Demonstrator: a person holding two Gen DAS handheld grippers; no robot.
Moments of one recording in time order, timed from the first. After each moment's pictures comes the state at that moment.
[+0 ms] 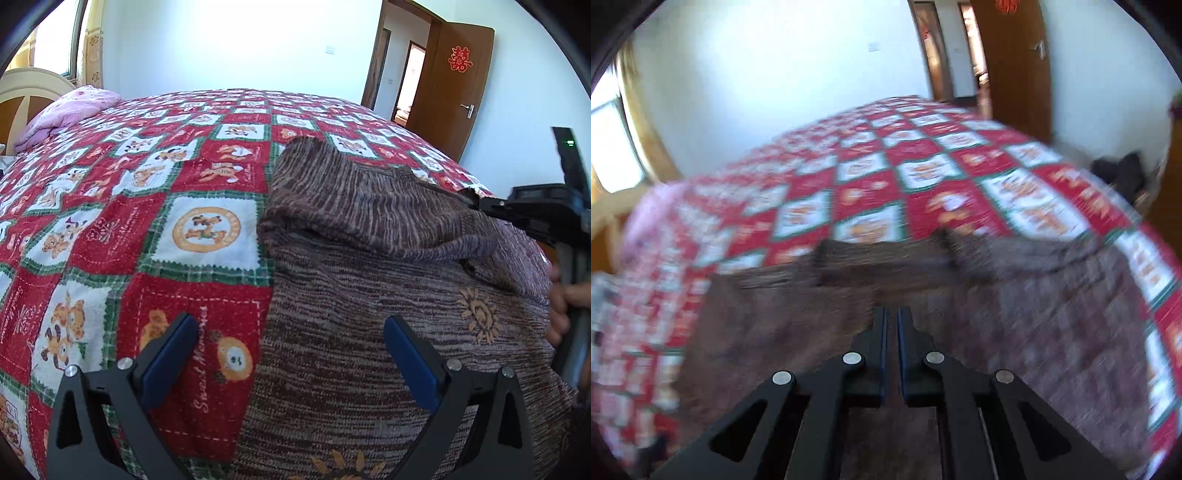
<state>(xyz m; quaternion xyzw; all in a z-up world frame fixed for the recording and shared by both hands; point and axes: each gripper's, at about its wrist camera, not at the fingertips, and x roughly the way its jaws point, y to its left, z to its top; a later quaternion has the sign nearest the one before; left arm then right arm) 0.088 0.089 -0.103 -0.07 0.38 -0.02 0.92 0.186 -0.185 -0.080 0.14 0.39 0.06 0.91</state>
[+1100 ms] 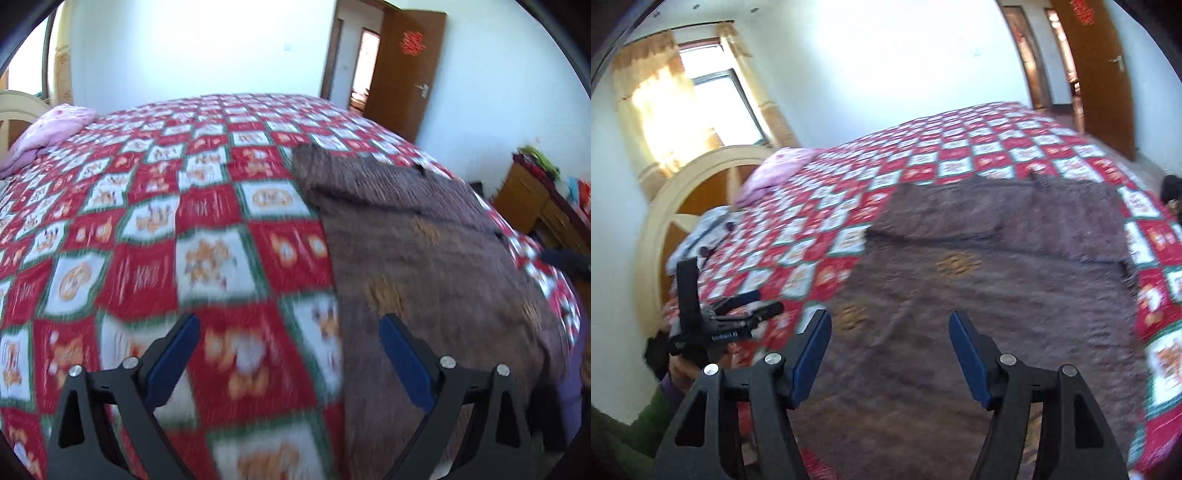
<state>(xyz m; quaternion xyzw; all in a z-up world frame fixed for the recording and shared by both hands) -0.049 0.180 -0.051 -0.03 0.40 -0.12 0.91 -0.084 -0.140 -0.016 0.12 0.37 0.26 0.89</state>
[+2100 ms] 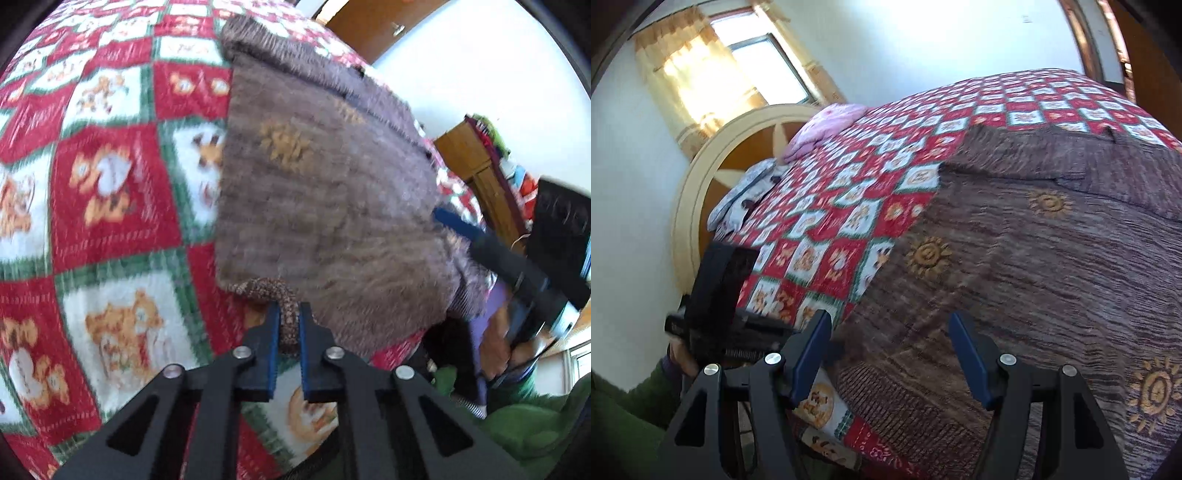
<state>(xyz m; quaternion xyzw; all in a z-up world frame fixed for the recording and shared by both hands) -0.066 0.134 -0.088 -0.14 0.56 -0.26 0.77 -0.102 -0.076 -0.058 0.10 0.41 0.35 0.83</state>
